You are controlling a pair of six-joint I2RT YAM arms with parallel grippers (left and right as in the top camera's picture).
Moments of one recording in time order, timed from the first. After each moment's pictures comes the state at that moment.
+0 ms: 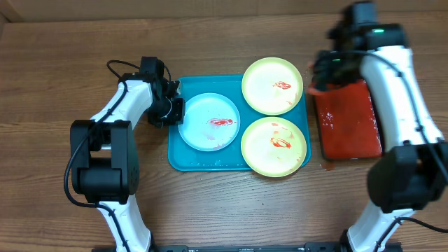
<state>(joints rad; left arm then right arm) -0.06 2.05 1.39 -0.83 0.27 -0.03 0.12 1.94 1.85 -1.18 -0.16 0.21</state>
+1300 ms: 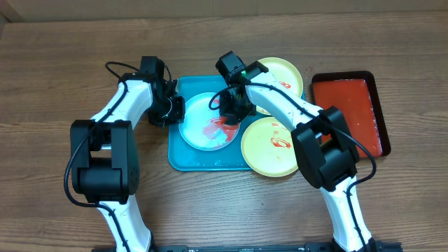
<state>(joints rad) -0.06 2.05 1.39 -0.81 0.27 -0.11 0.57 2.33 1.86 -0.93 -0.18 0.62</state>
